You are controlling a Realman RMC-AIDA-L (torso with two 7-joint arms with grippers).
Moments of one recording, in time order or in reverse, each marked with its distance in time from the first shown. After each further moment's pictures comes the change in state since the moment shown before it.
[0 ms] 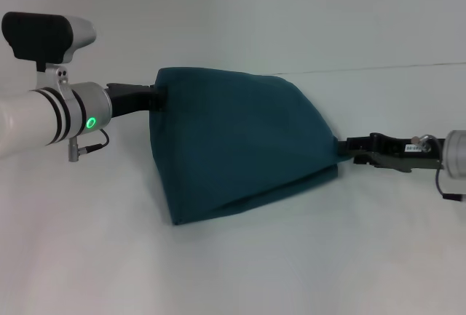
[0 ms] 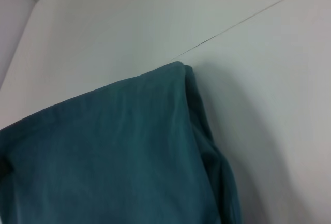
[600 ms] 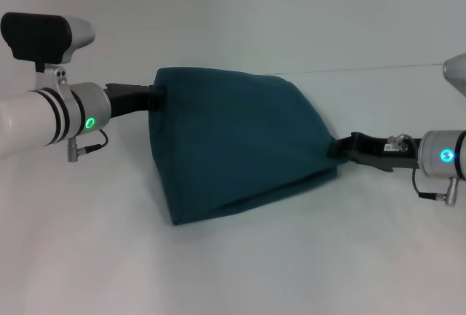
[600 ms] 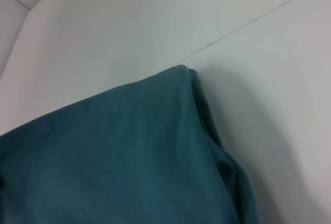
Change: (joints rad) left arm 0.001 0.000 -0.003 0.000 0.000 -0.001 0.003; right arm 0.044 0.034 0.001 0.053 0.004 0.113 -0.004
